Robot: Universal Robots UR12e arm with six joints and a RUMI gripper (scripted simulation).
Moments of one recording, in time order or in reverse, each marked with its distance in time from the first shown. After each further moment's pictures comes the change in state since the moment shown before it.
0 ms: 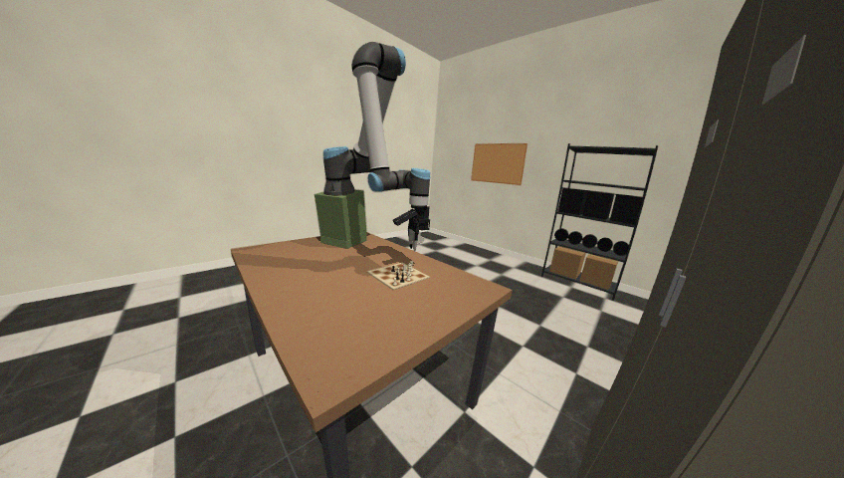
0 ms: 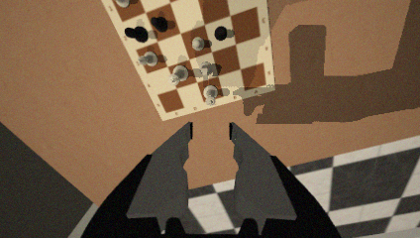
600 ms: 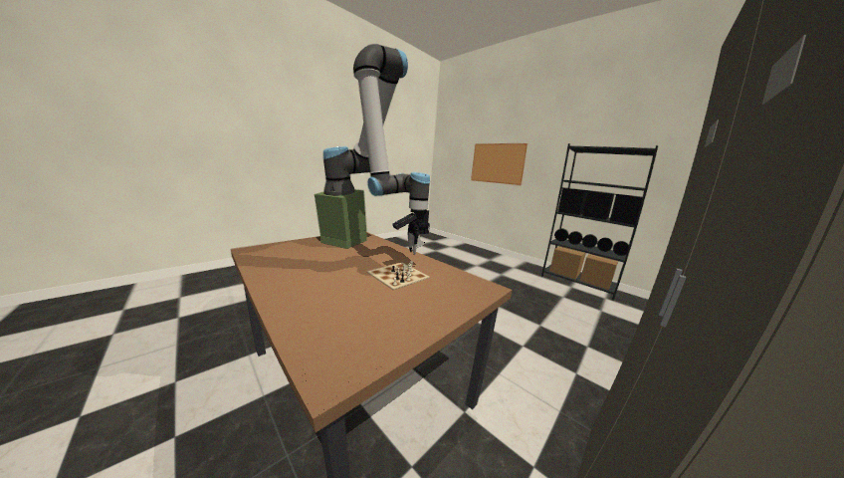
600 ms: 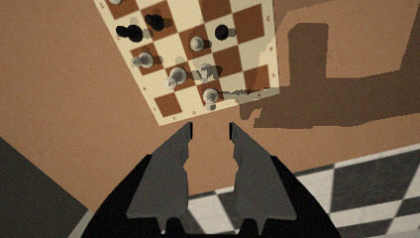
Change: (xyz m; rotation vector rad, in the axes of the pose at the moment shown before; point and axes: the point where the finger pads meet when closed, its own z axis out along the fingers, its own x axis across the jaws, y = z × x) arm 0.000 0.000 0.019 0.000 0.000 0.000
